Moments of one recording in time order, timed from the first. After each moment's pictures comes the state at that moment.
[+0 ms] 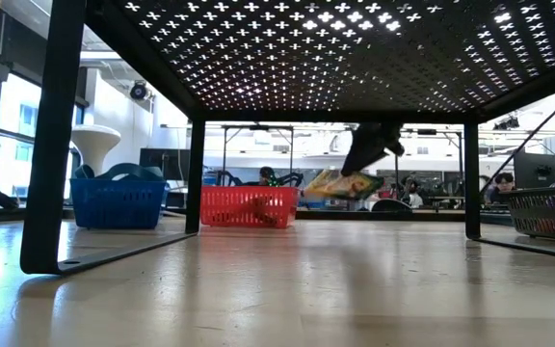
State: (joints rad) left arm -0.64 1.34 1.07 -0.45 -0.85 -0.74; right arm -0.38 1.53 0.86 -0.20 0.03 0.26
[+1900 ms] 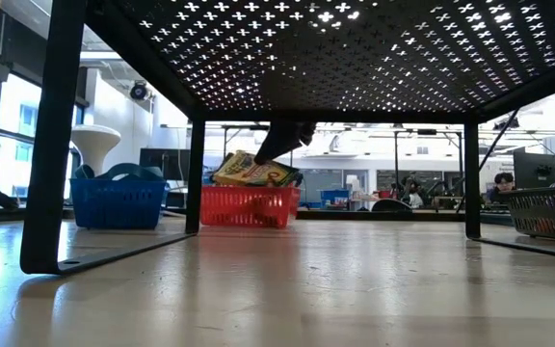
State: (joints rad) left arm -0.64 1.34 1.07 -0.51 -0.79 -0.79; right arm -0.28 1.91 1.34 -0.20 -0.08 -0.06
